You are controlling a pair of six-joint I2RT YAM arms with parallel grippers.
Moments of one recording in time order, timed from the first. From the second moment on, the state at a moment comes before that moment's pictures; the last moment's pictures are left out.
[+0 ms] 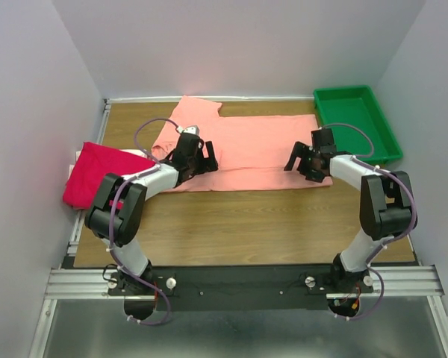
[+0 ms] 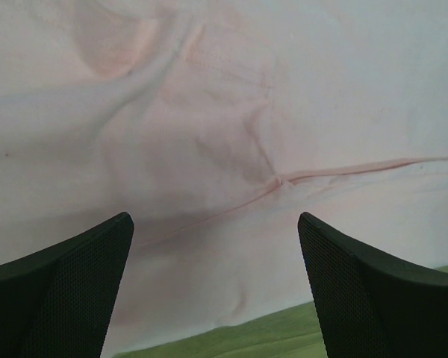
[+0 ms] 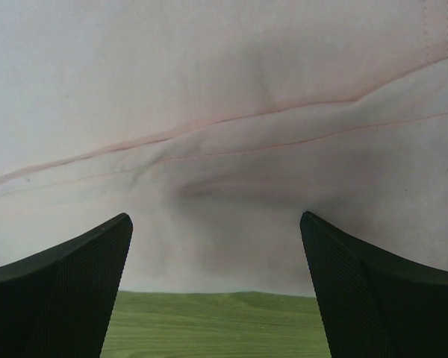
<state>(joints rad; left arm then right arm) -0.41 1.71 0.98 0.03 -0.03 -0.52 0.15 1.71 1.00 -0.25 -0.08 0.50</state>
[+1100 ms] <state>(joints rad) -0.73 1.11 0.45 -0.17 -0.16 -1.00 0.15 0.97 0.43 -0.34 -0.03 0.67</state>
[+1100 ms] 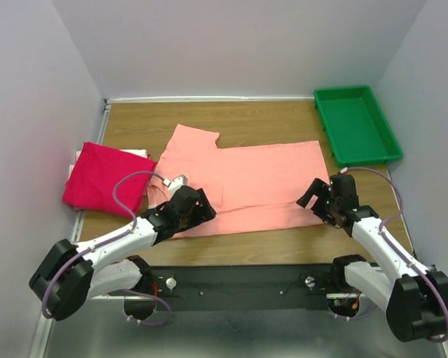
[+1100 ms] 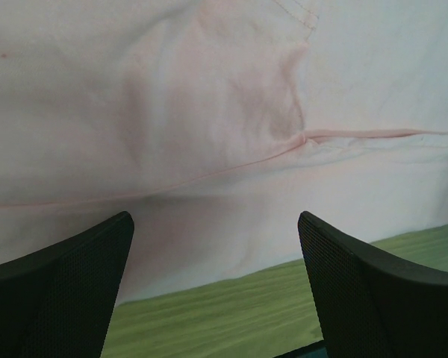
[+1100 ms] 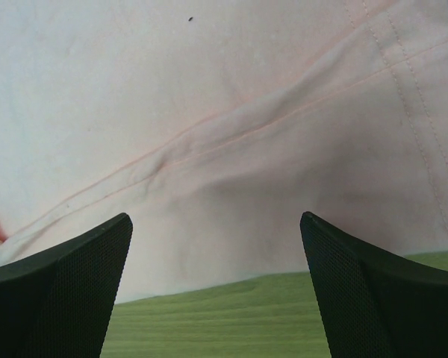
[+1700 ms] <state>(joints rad) -0.43 1.33 1.03 -0.32 -0.41 -0.79 0.15 0.96 0.57 -0.42 -0.02 0.61</state>
